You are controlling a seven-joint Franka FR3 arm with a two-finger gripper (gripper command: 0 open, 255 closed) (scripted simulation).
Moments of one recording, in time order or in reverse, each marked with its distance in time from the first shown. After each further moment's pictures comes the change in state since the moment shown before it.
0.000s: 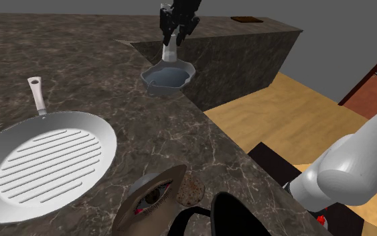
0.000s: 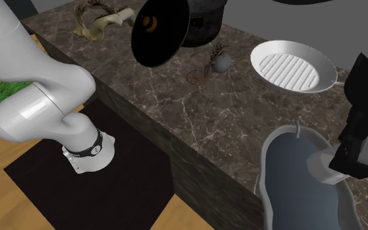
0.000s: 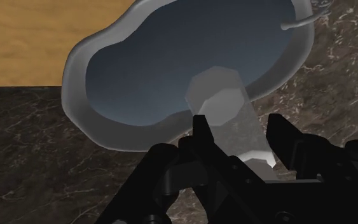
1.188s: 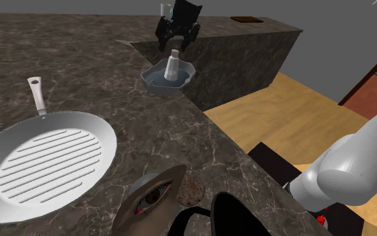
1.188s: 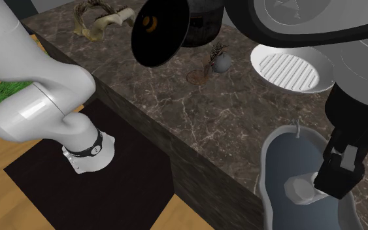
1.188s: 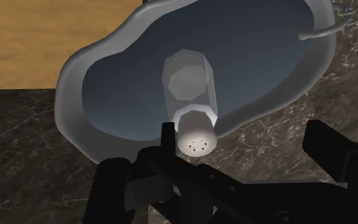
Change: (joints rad) arm -0.001 -0.010 -0.001 -0.091 0.005 0.081 -0.007
